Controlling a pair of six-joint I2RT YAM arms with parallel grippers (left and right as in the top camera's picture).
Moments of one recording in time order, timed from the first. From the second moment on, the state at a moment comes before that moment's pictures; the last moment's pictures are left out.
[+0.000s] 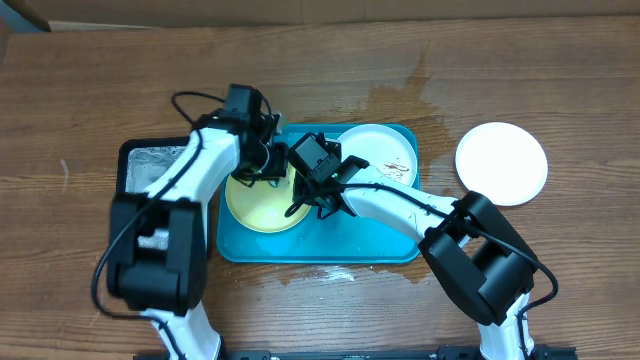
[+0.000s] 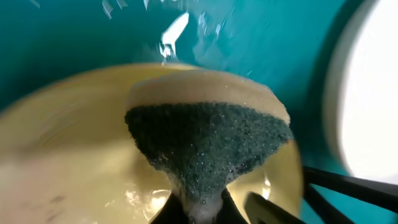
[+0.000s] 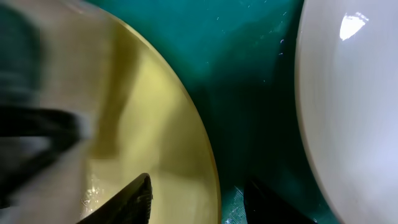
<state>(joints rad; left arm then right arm) -0.18 1.93 1.28 -0.72 0.28 -0.12 0.78 2.07 1.38 -0.47 0.02 0.87</state>
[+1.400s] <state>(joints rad) -0.19 1.97 1.29 -0.74 0.09 -0.15 0.78 2.08 1.38 -0.45 0.01 0.88</state>
